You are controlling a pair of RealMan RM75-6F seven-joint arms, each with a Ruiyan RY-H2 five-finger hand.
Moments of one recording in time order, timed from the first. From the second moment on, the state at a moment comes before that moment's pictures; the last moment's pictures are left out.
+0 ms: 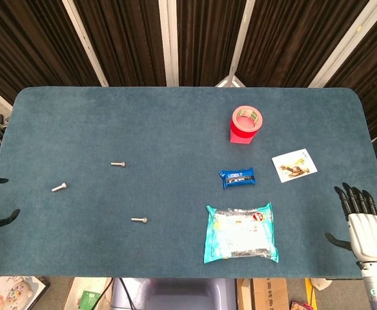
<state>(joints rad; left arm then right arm) -0.12 -1.23 -0.16 -1.56 1.25 1.46 0.10 0.08 -1.09 0.06 -1.71 -1.45 1.45 -0.13</state>
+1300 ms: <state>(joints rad) -0.39 -1.56 -0.24 -1.27 0.88 1.14 0.42 0.08 -1.10 0.08 -1.70 -1.39 1.43 -0.13</state>
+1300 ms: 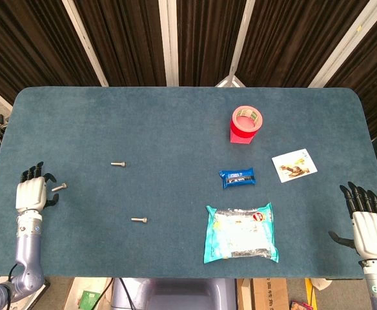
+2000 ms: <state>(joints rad) -0.40 -1.61 -0.22 -1.18 0.89 1.14 0.42 0.09 -1.13 0.09 -1.68 -1.35 1.40 -0.16</state>
